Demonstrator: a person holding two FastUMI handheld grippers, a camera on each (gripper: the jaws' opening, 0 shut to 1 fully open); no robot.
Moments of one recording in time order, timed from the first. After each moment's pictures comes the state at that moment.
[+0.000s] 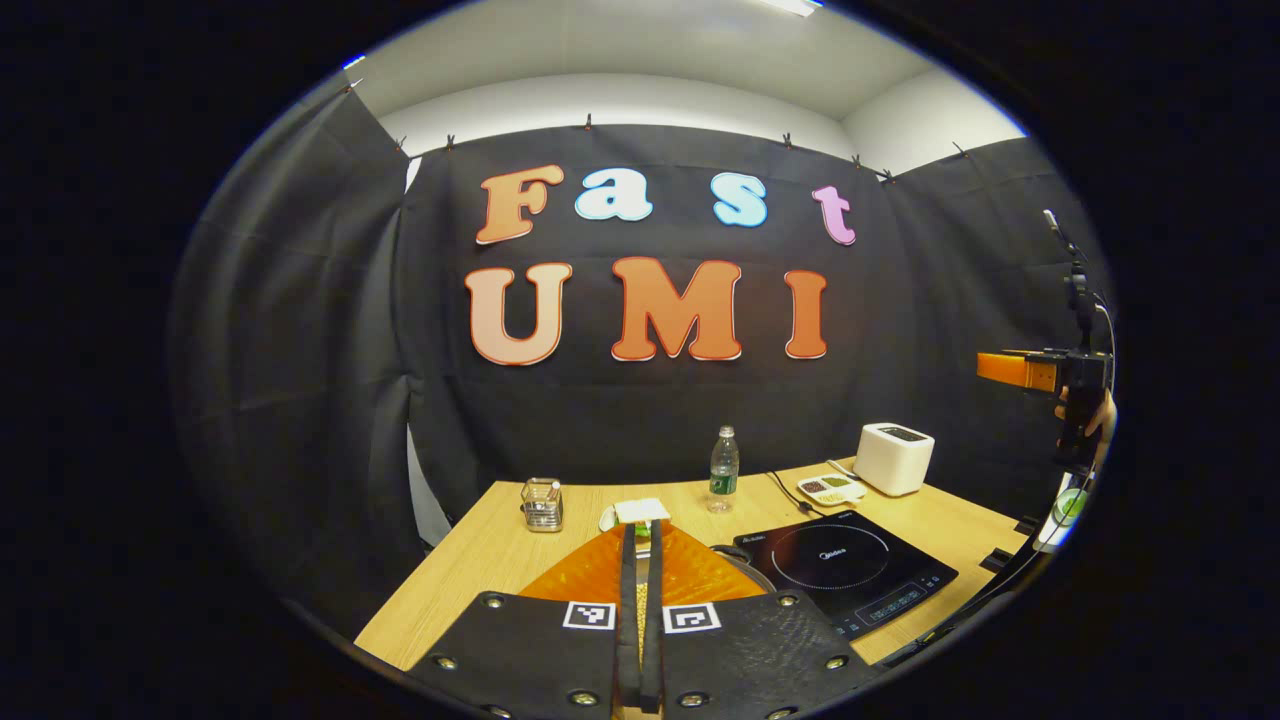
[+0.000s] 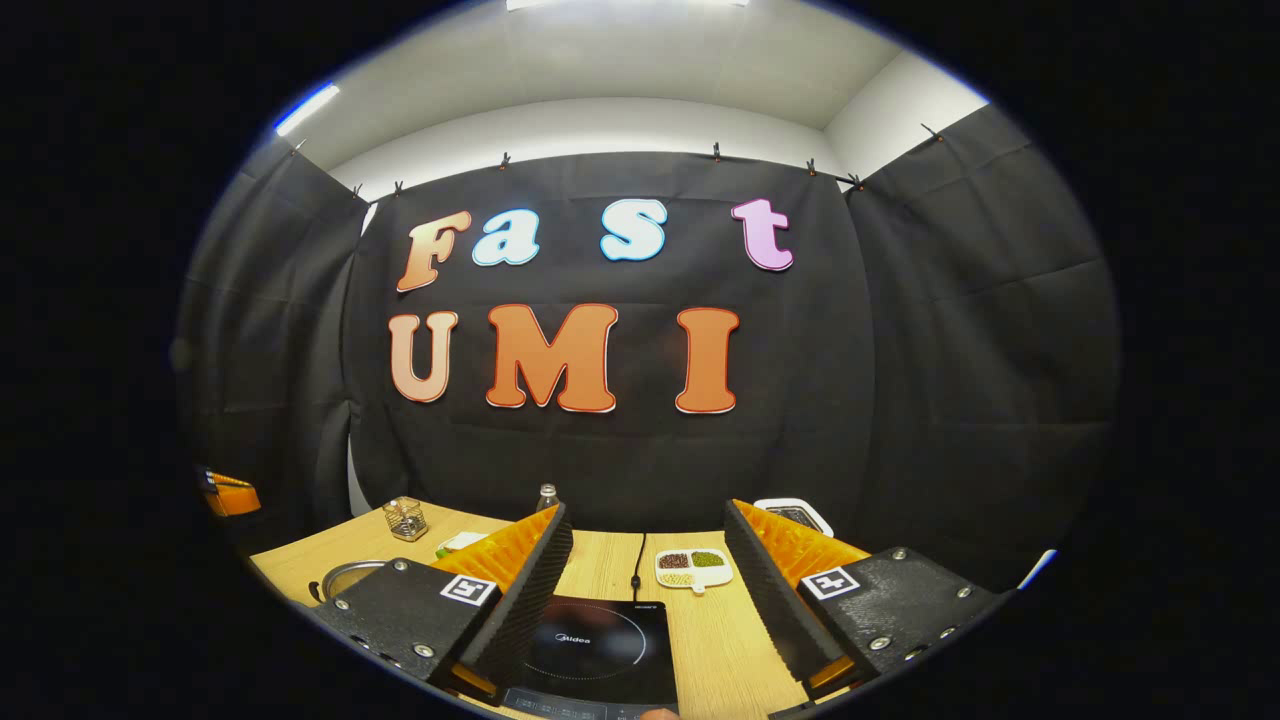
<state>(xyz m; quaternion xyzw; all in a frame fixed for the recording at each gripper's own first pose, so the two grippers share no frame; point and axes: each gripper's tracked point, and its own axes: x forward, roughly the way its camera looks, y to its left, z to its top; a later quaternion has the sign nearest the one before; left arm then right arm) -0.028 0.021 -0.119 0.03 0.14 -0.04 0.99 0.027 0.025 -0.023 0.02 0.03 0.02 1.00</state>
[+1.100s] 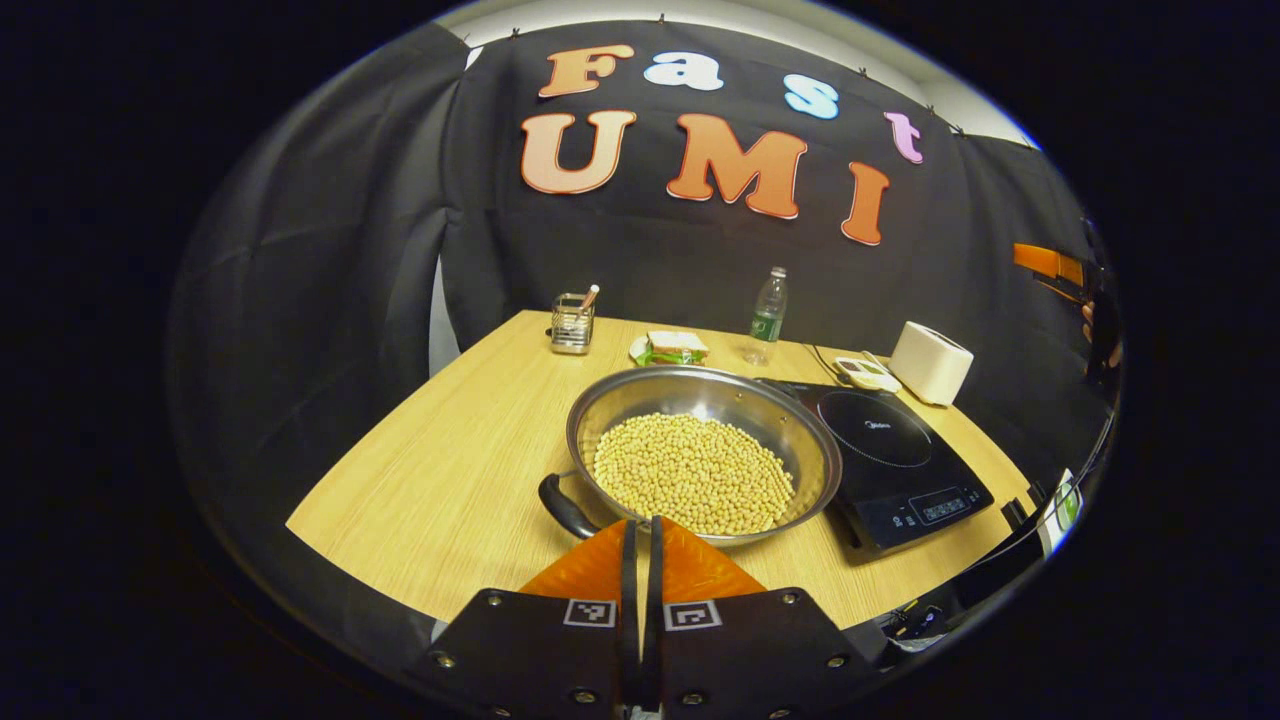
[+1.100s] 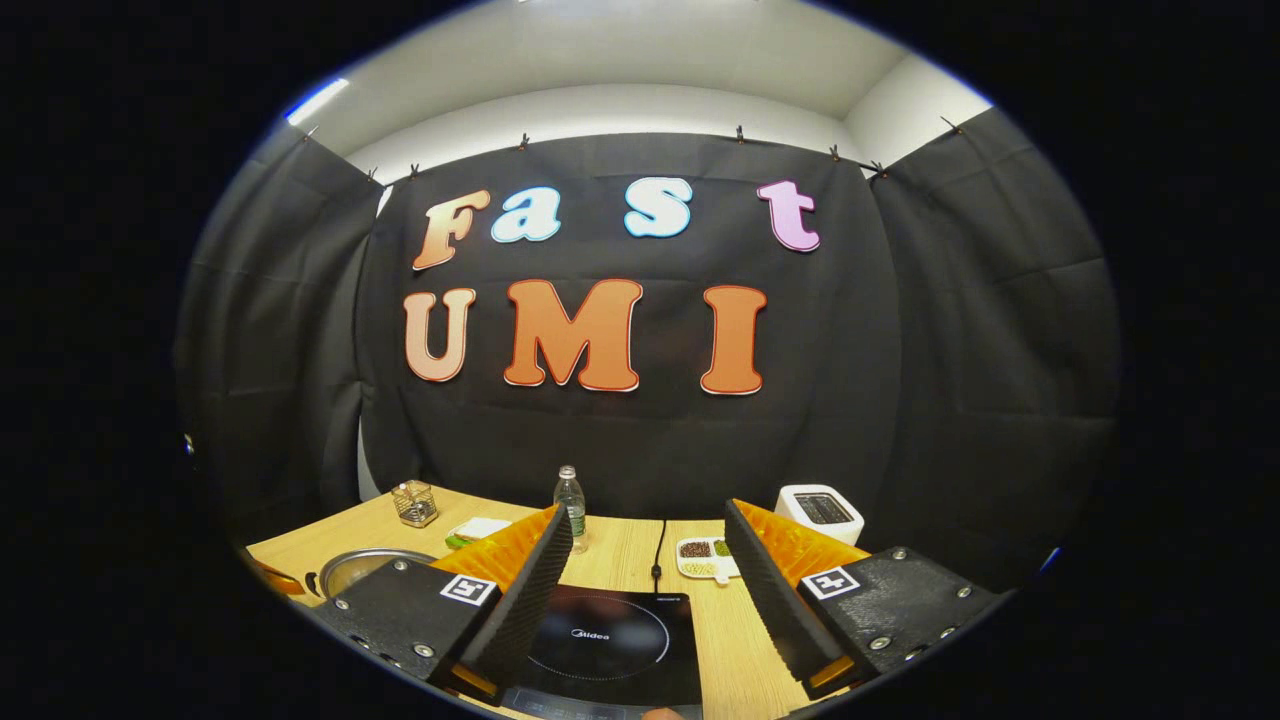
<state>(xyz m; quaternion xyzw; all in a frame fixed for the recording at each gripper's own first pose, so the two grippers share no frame) -0.109 0.068 -0.297 -0.03 0.32 0.02 0.95 0.045 0.057 -0.055 0.01 0.04 0.04 1.00</state>
